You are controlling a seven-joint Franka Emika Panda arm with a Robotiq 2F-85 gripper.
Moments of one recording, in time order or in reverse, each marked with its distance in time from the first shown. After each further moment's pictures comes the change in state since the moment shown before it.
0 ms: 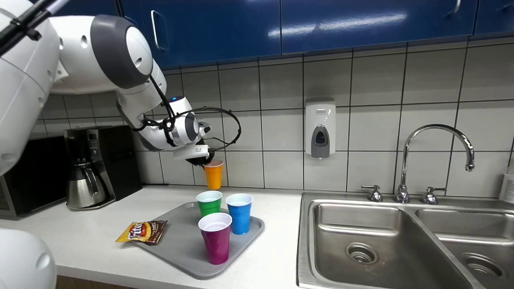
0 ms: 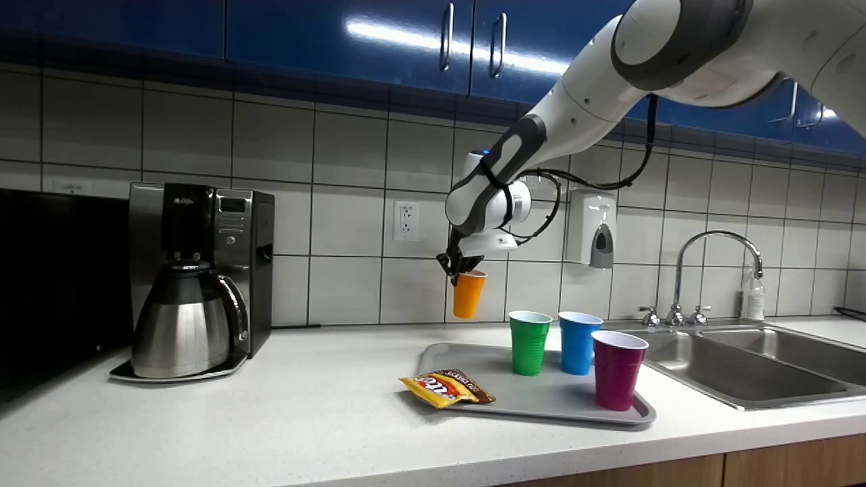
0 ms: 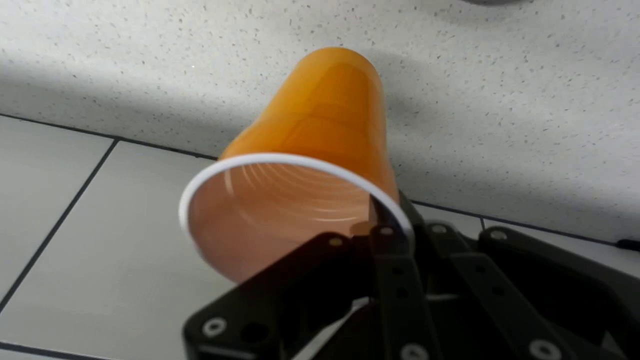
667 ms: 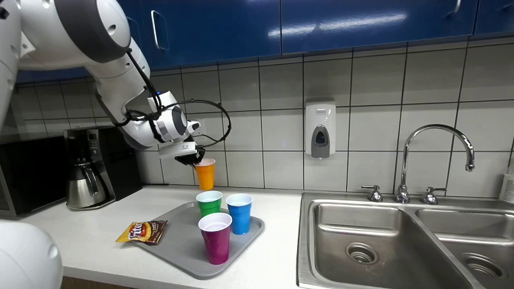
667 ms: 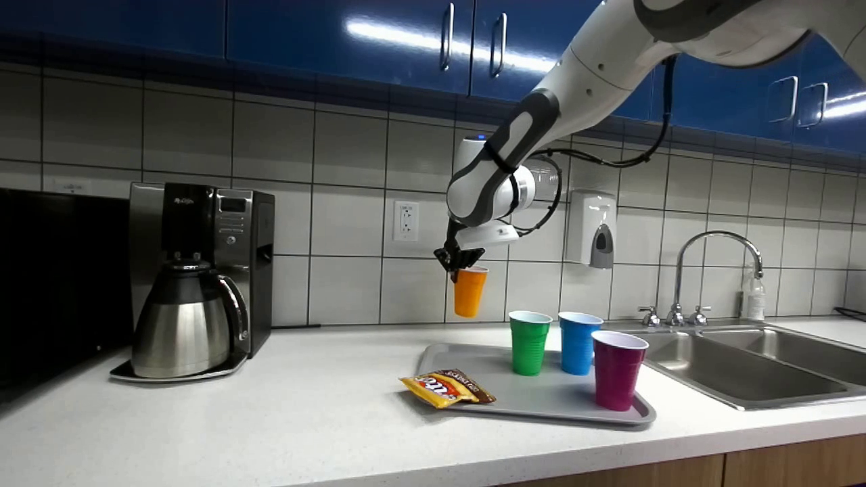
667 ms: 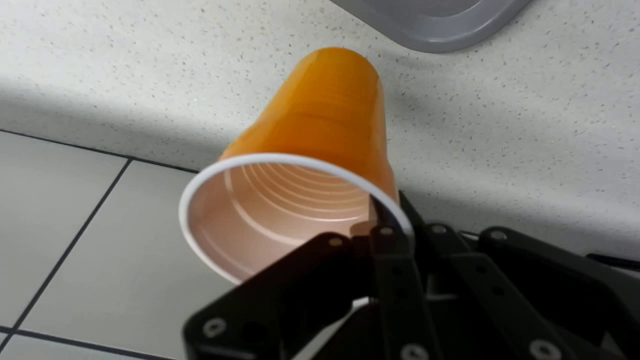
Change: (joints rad) arm 0.086 -0.142 -0.050 -0.176 -0.087 -0.001 0.127
